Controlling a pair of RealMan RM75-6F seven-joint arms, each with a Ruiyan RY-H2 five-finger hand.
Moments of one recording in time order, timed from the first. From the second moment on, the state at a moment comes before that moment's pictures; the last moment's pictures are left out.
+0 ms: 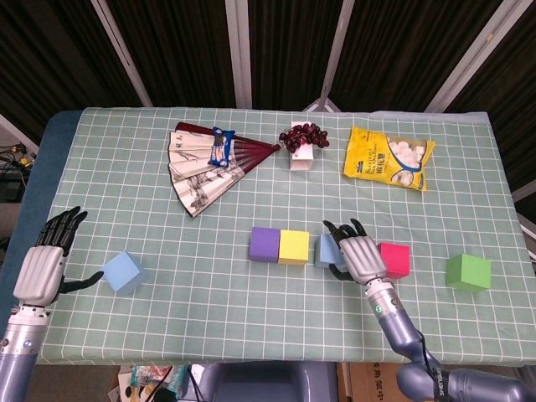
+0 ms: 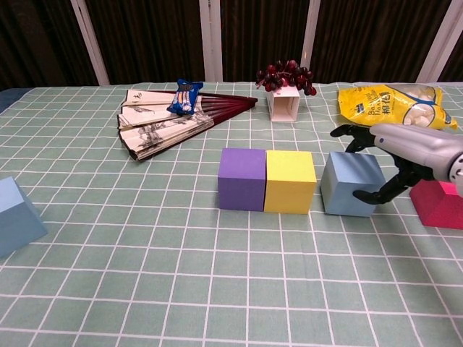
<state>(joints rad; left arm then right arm) -0.21 -1.23 -0.09 -1.67 1.47 1.45 -0.02 0.56 -1.51 0.16 -1.62 -1.10 1.06 -0.38</state>
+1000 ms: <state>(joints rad) -0.21 -1.22 -0.09 -1.68 1.45 1.43 -0.03 0.60 -1.56 0.16 -1.59 -1.08 1.08 -0.45</state>
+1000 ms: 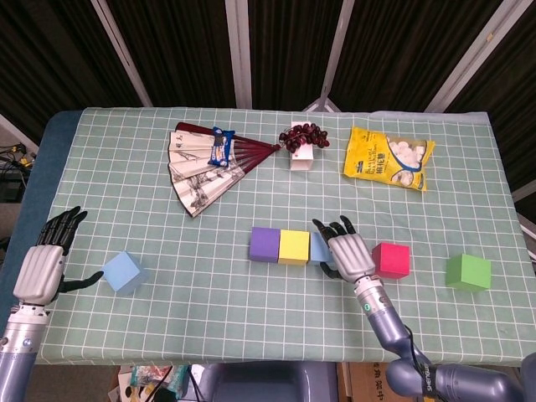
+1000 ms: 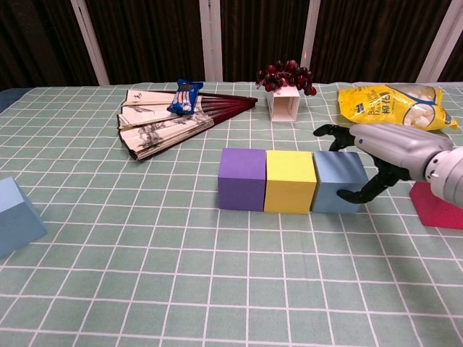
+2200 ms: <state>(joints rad) -0.21 -1.22 -0.10 -1.68 1.45 1.42 -0.04 0.61 -1.59 0.16 -1.60 -1.05 1.10 -0.49</state>
